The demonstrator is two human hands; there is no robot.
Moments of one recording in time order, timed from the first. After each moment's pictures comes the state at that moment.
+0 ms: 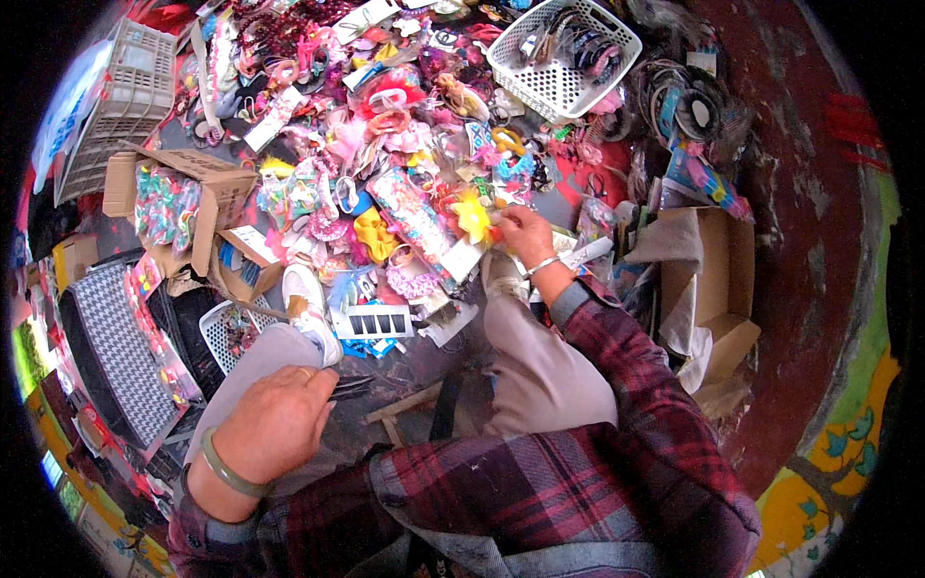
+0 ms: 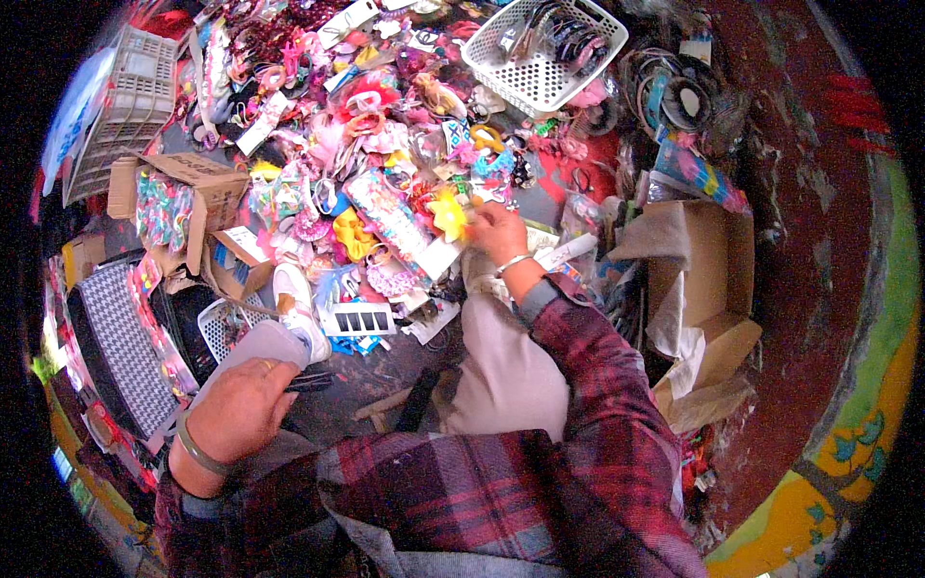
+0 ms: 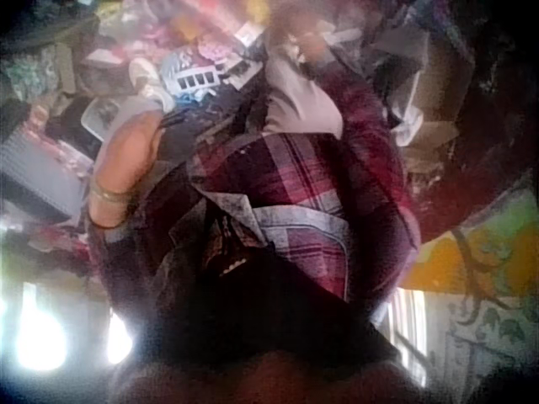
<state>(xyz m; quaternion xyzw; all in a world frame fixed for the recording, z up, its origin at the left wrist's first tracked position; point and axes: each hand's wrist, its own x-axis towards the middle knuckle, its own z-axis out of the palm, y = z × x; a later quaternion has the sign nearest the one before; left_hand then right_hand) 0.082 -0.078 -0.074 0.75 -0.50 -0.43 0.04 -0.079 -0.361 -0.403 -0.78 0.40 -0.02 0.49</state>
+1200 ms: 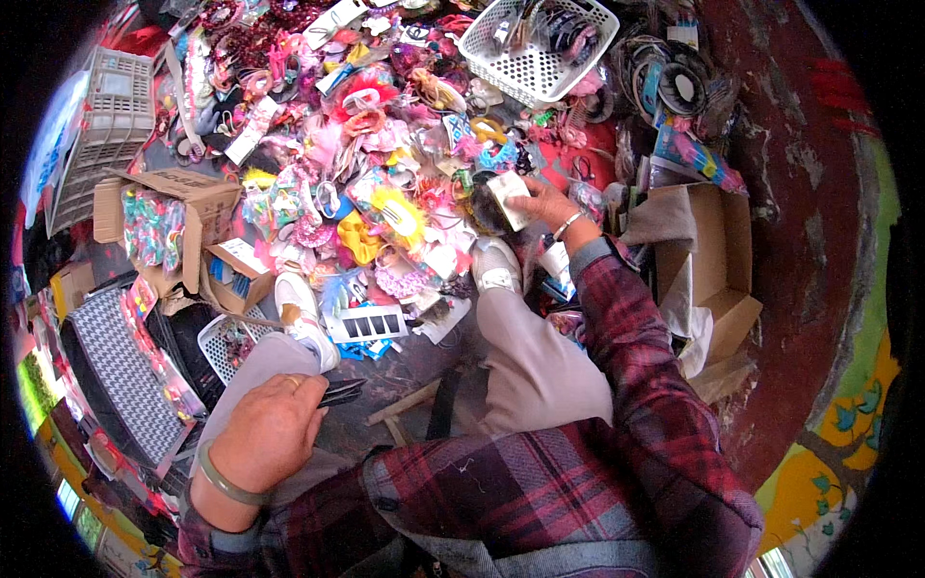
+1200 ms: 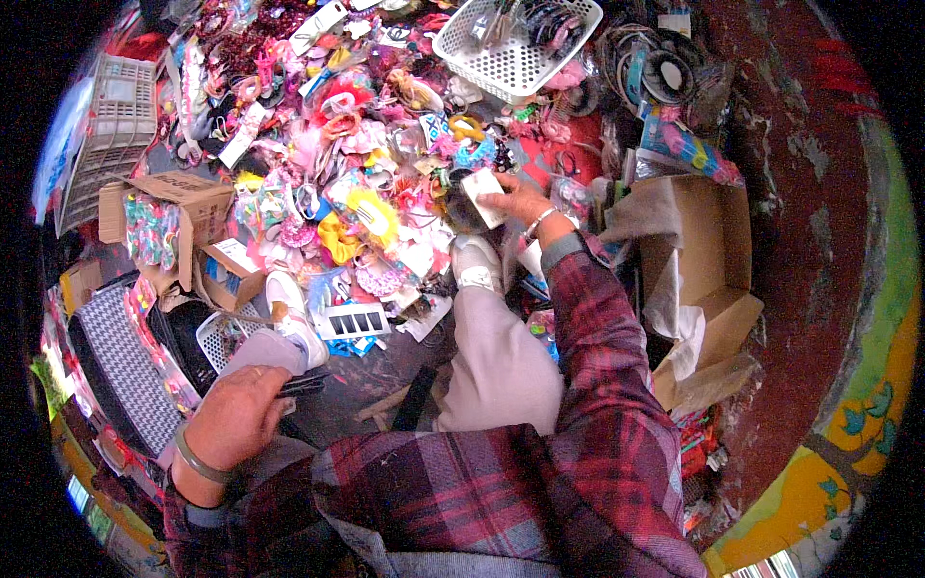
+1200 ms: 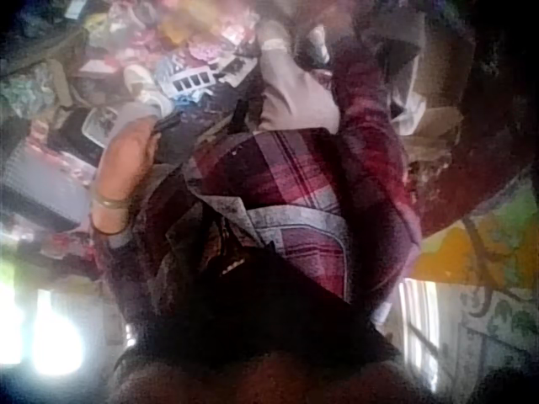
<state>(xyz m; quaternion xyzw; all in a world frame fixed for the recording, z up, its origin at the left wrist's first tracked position) 0.082 -0.085 -0.076 0.75 -0.50 -0.44 0.04 -0.093 -0.444 -0.400 -0.58 0.36 0.12 0.72</state>
